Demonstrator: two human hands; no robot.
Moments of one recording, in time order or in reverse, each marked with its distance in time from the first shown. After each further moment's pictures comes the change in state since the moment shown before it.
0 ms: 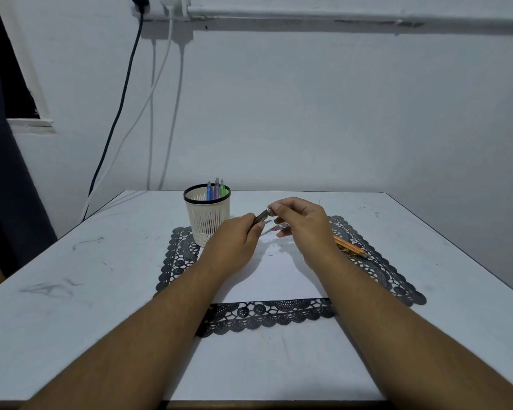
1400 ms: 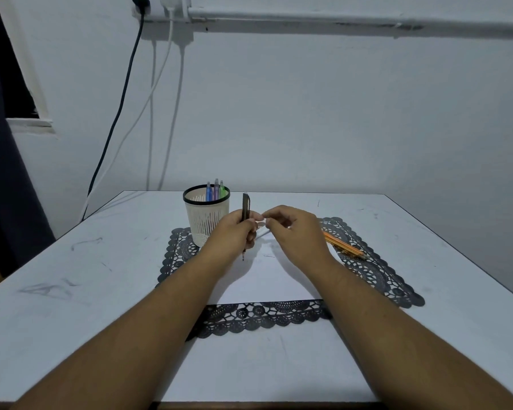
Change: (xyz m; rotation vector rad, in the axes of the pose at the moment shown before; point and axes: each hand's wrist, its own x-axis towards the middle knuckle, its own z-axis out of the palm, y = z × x) left_hand 0.006 0.018 -0.005 -0.858 0.005 -0.496; right_hand -0.001 0.012 0.004 -0.529 -0.009 -0.219
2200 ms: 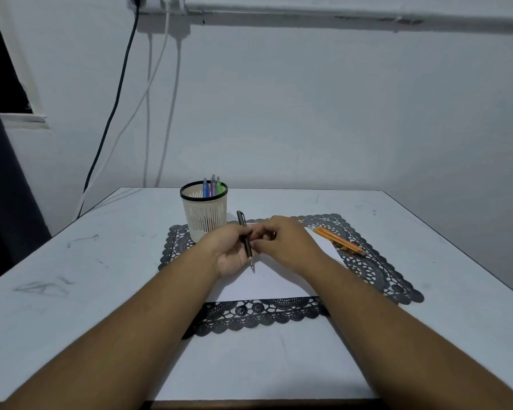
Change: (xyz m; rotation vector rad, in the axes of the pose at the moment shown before) left_hand -0.011 0.010 -0.001 -0.643 -0.126 -0.511; right_hand -0.005 -0.002 0.009 -0.134 -0.313 0.055
